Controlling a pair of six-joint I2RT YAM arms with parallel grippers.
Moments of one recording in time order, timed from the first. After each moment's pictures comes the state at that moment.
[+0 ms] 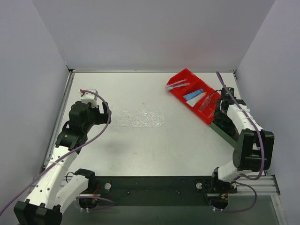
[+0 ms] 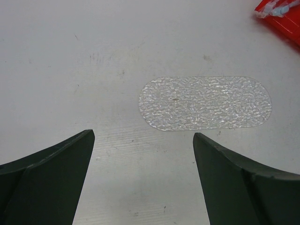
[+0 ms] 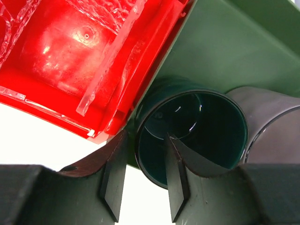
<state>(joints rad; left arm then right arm) -0.25 0.83 0.81 -0.37 -0.07 -0.17 -0.09 1.52 1.02 -0.56 0.24 0.16</state>
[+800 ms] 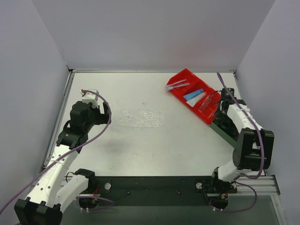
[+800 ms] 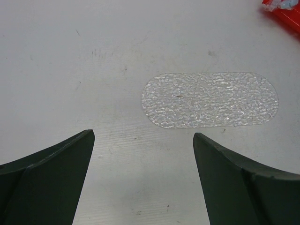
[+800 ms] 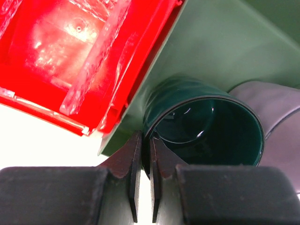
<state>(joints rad) -0.25 0.85 0.80 -0.37 -0.08 -0.16 -0.10 1.54 1.02 -0.57 0.24 0.16</state>
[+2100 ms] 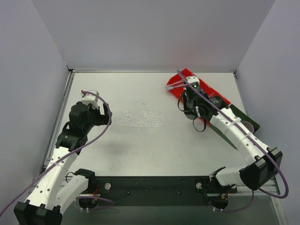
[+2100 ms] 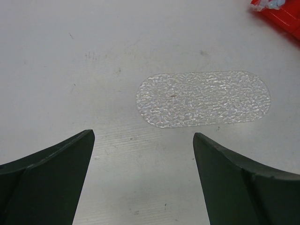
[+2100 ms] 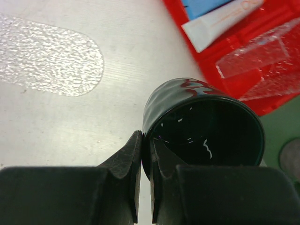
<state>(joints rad) -0.25 0.82 0.79 -0.37 -0.05 -0.15 0.51 1.30 1.27 -0.80 0.31 0.22</state>
